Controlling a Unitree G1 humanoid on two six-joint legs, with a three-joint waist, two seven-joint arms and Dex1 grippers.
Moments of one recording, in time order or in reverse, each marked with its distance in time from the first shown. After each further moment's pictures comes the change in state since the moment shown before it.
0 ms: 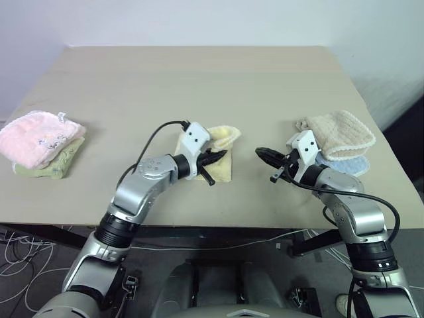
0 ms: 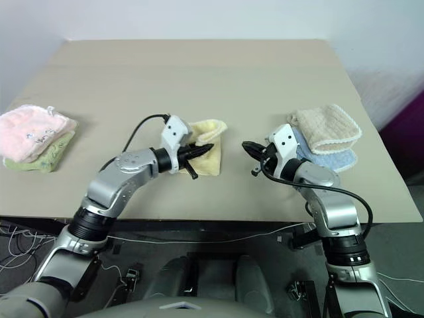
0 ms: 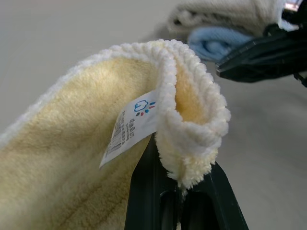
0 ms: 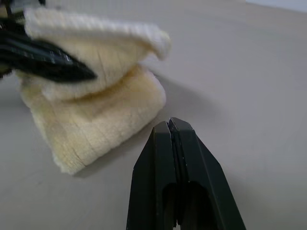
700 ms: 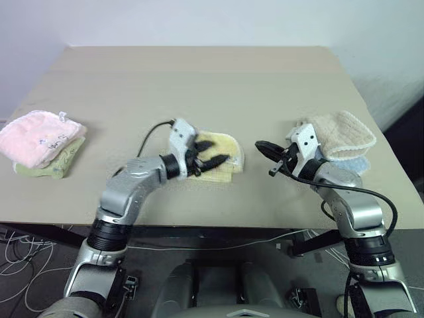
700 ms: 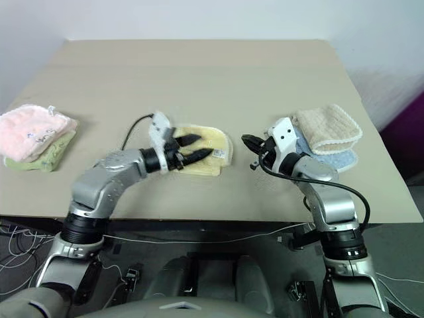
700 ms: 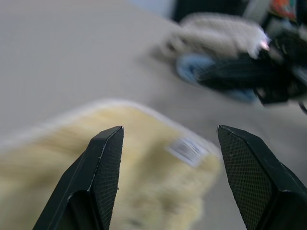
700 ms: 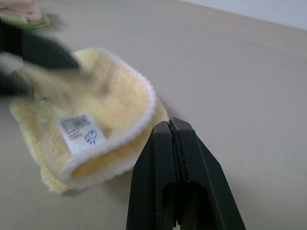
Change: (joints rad) left arm 0.047 -0.005 0.284 -0.094 -0.150 0.122 -0.084; right arm -0.074 0.011 0.002 0.034 -0.012 -0.008 -0.016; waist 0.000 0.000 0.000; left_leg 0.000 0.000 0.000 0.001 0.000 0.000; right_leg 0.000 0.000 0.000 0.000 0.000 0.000
